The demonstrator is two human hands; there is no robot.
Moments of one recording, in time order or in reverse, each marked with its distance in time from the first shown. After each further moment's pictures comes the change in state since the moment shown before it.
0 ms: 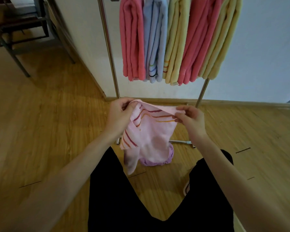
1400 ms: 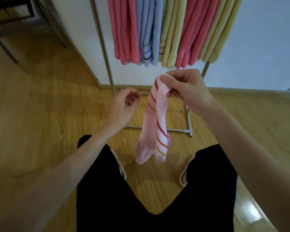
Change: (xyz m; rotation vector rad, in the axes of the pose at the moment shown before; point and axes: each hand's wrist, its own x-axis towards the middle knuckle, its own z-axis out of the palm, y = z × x) left_hand 0.002 -0.051 0.038 0.120 -0.123 0.087; right_hand 0.018 -0.053 0.006 0.053 -0.442 -0.159
